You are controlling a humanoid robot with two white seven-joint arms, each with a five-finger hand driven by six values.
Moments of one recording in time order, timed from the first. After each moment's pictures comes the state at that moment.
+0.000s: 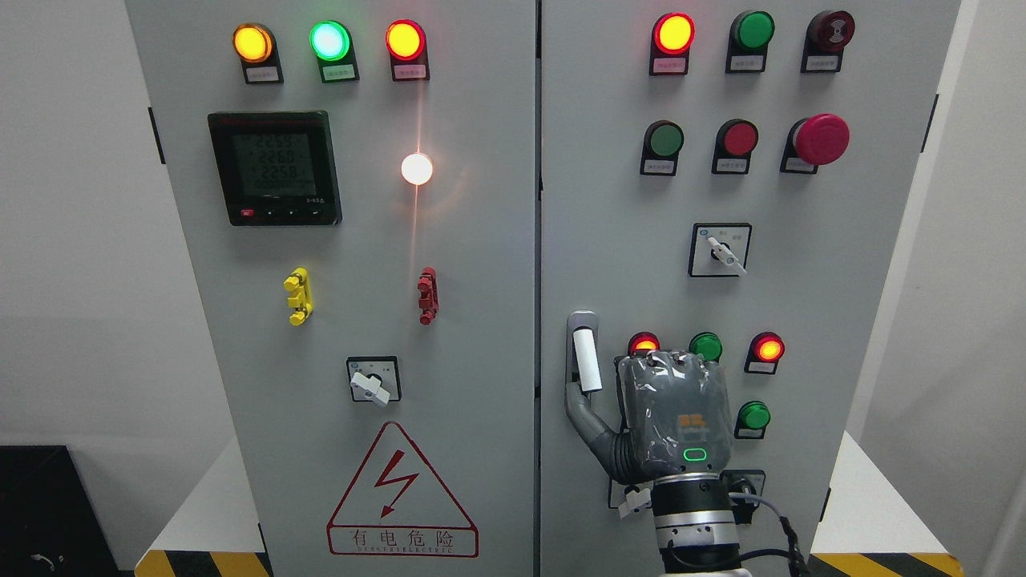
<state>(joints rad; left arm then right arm) -0.04 -0.11 -0.13 -0.05 0.14 -0.06 -0.06 -0.45 0.15 0.25 -1.75 1.53 0.21 -0.06</state>
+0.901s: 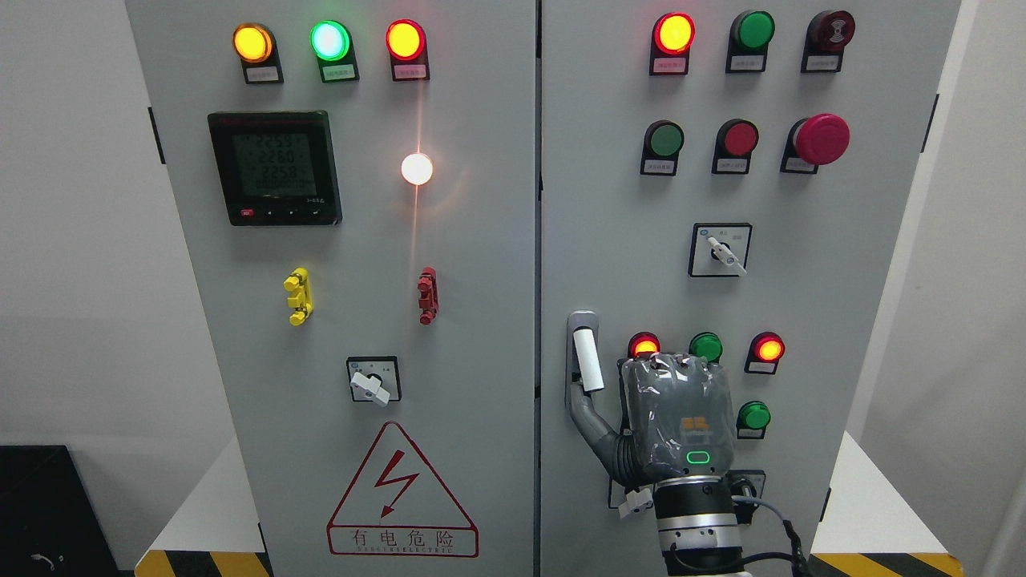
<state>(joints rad) -0.04 -0.11 -0.13 -0.05 0.14 -0.06 -0.06 -0.45 0.15 0.25 -1.76 1.53 0.21 -0.07</state>
